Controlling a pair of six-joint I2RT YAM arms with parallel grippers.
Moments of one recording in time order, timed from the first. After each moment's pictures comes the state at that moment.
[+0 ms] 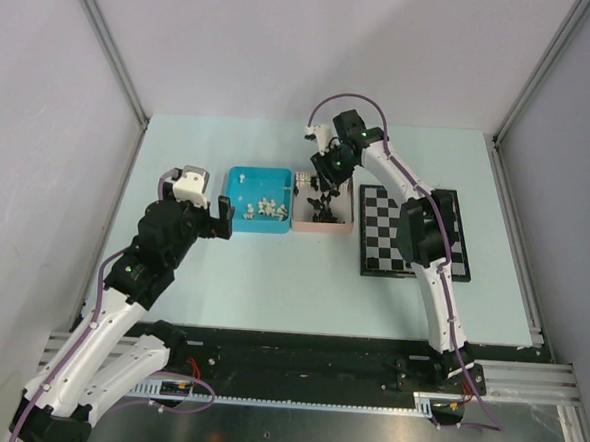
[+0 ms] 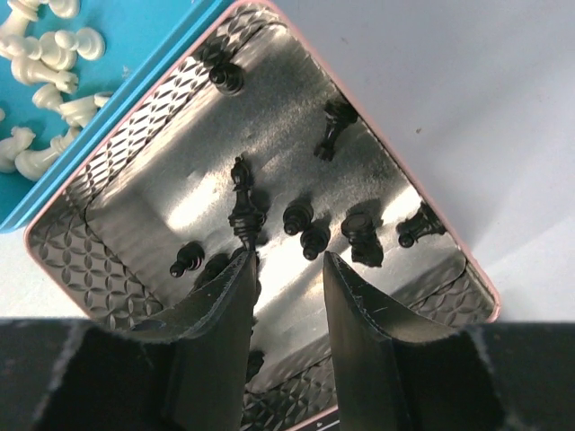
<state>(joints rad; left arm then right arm) -0.42 0.70 0.75 -0.30 -0.20 -0.04 0.45 2.40 2.24 -0.88 -0.34 -0.33</state>
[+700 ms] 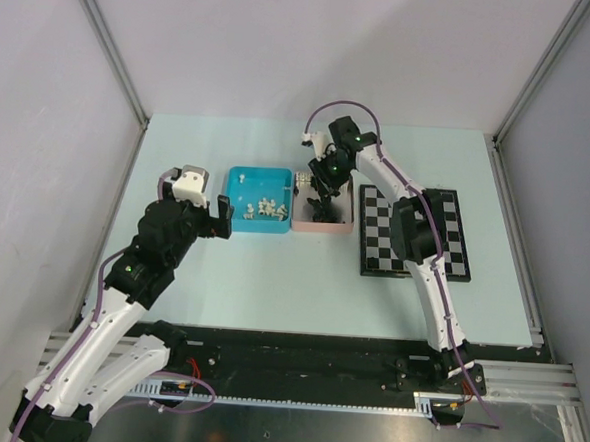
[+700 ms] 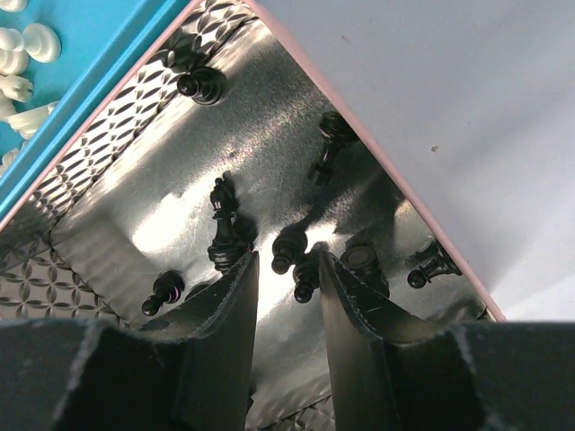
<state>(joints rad) -0.41 0.71 0.75 -0.30 -0.20 -0.04 0.45 2.50 2.31 -0.89 -0.34 -0.33</state>
